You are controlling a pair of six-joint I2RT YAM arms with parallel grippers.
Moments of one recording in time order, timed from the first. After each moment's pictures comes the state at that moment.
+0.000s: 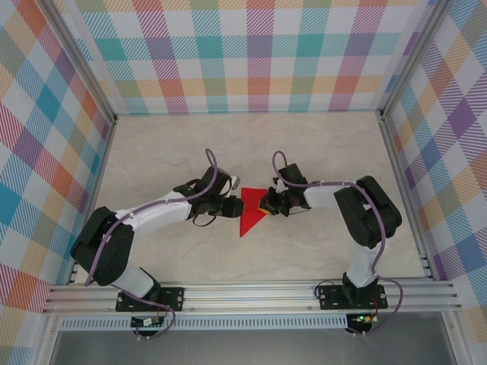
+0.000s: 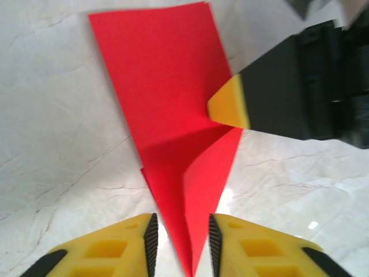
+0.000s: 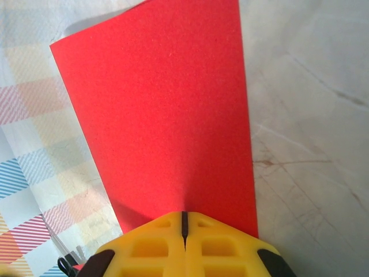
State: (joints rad) left arm -0.66 1.52 0.91 -0.35 0.23 -0.45; right arm 0.52 1.84 0.89 -0.06 -0.57 0.89
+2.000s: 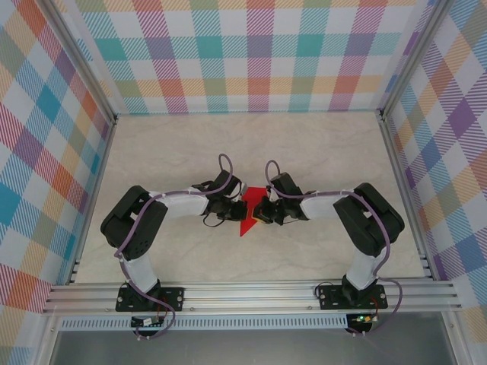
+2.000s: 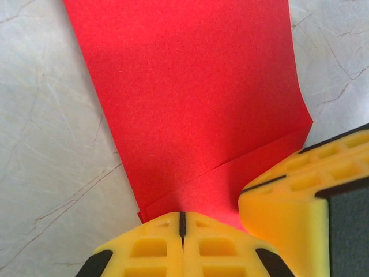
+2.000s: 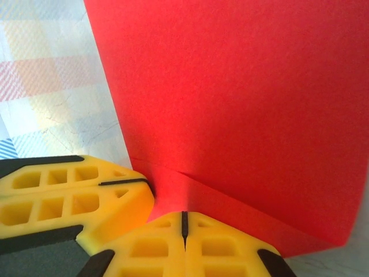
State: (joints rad) left arm -0.66 1.79 0.95 -0.25 0.29 -0.47; right arm 0.62 1.77 0.79 0.04 -0.52 0.96
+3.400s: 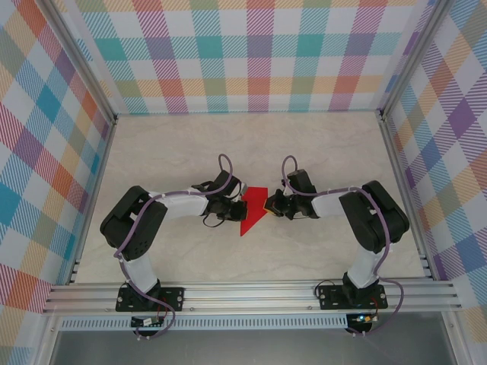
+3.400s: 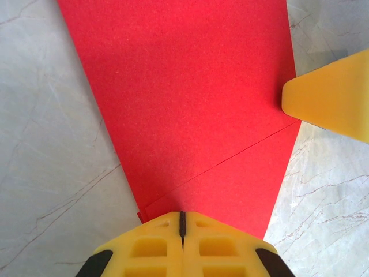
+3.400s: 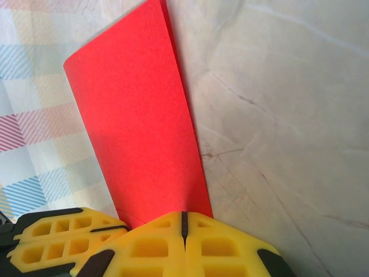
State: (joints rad) left arm -0.66 1.78 0.95 -0.24 0.28 -0.47; right arm 0.48 1.78 0.72 0.18 -0.55 0.96
